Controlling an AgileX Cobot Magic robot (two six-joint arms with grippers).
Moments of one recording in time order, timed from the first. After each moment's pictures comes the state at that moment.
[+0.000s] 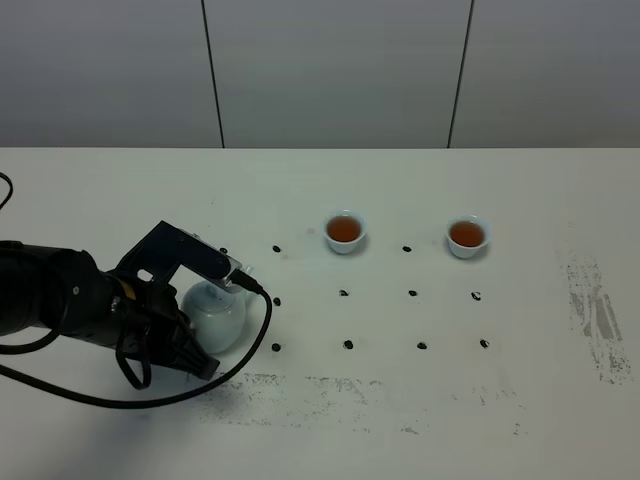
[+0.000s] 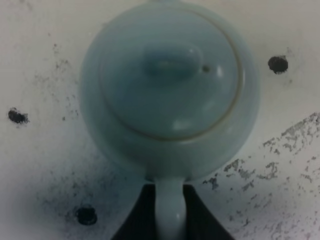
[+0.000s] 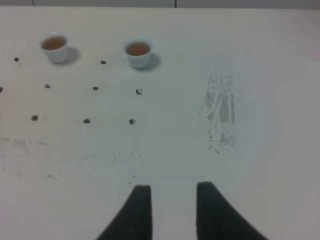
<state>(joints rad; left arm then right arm) -0.36 1.72 -0.83 -0.23 0.24 0.40 0.02 -0.01 -0.52 0.25 1.12 -0.15</state>
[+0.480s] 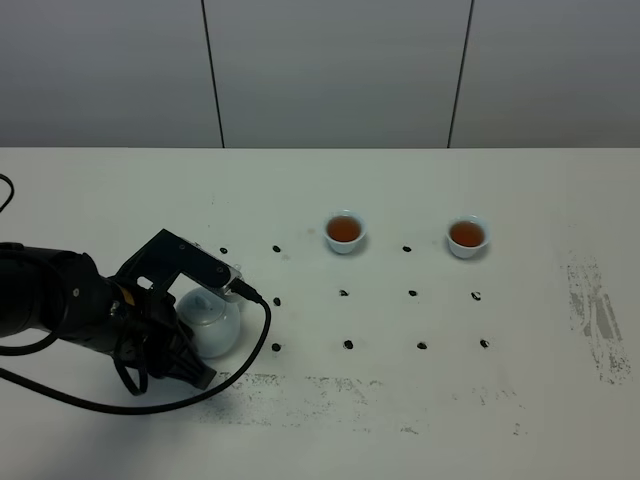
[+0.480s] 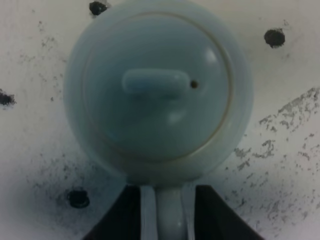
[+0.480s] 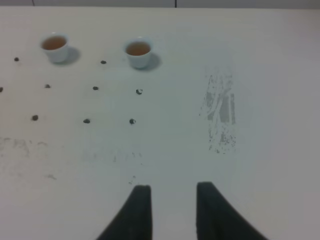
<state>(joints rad) -0.36 1.72 -0.83 -0.22 0.28 0.40 0.02 -0.01 -0.52 0.25 1.12 -0.15</state>
